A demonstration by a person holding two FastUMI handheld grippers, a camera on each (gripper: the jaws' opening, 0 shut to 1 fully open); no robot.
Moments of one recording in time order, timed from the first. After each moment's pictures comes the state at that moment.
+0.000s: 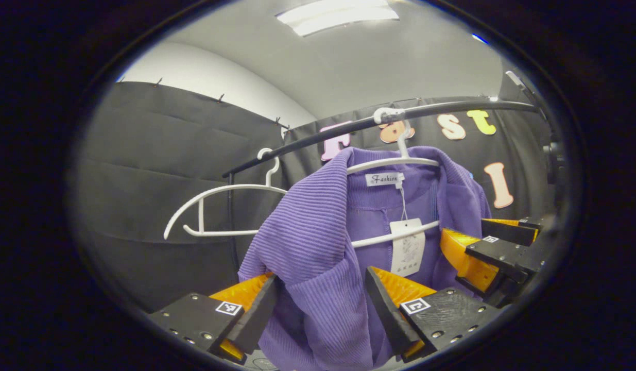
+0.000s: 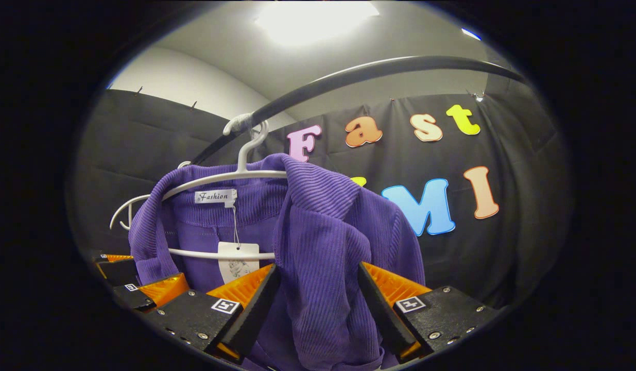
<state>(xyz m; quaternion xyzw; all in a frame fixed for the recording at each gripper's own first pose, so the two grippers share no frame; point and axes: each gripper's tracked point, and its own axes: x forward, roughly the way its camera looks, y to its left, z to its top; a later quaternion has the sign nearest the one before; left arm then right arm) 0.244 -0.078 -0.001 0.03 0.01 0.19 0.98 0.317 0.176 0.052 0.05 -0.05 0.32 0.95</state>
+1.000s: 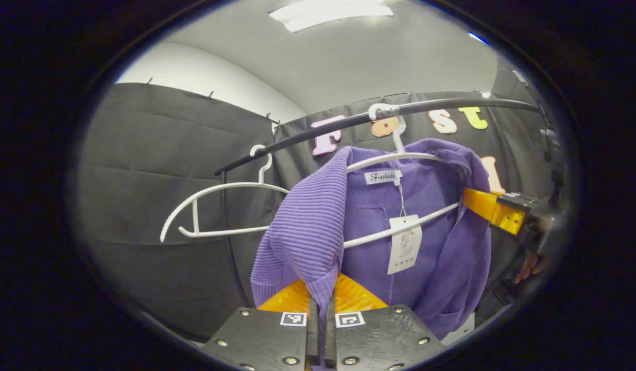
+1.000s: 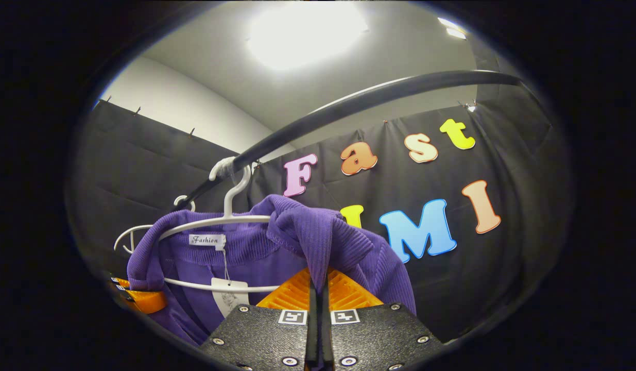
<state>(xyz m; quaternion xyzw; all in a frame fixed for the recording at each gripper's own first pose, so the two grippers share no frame) 0.234 -0.078 0.003 0.03 0.03 0.15 0.99 0.328 0.137 0.118 0.11 -0.14 0.31 0.94</state>
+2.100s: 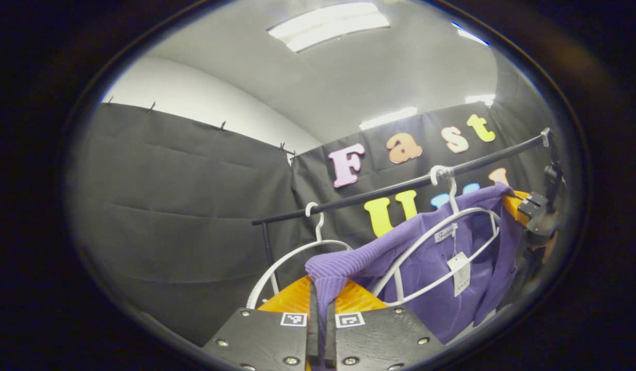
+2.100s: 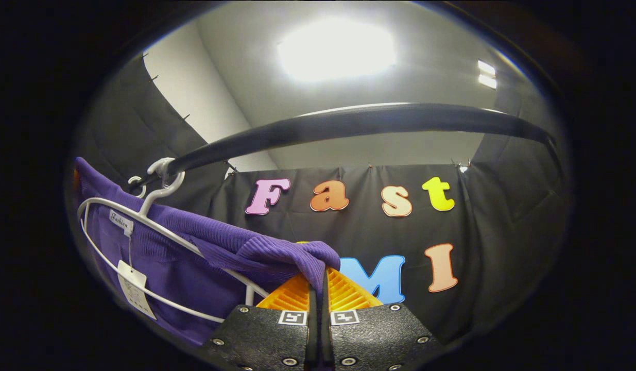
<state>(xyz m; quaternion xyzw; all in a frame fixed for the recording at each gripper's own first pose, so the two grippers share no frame) 0.205 0.027 0.107 0.08 -0.05 0.17 0.98 0.405 0.079 0.155 0.00 -0.24 0.20 0.95</state>
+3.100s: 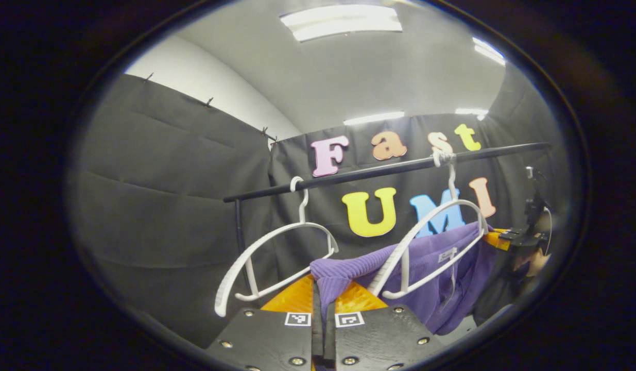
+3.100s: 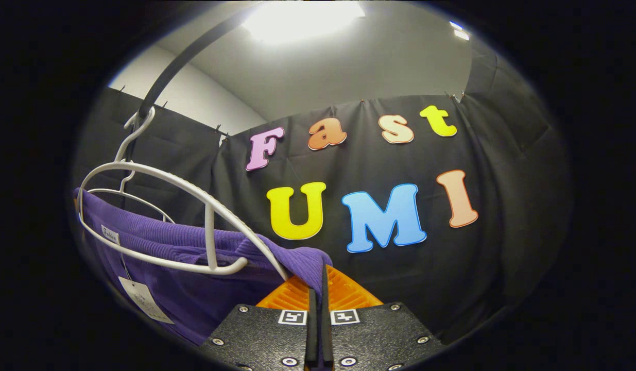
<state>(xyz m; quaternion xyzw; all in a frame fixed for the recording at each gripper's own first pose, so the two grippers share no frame) 0.234 0.035 0.062 0.03 -0.03 0.09 1.00 0.447 0.102 0.044 0.06 -0.06 0.25 0.97</state>
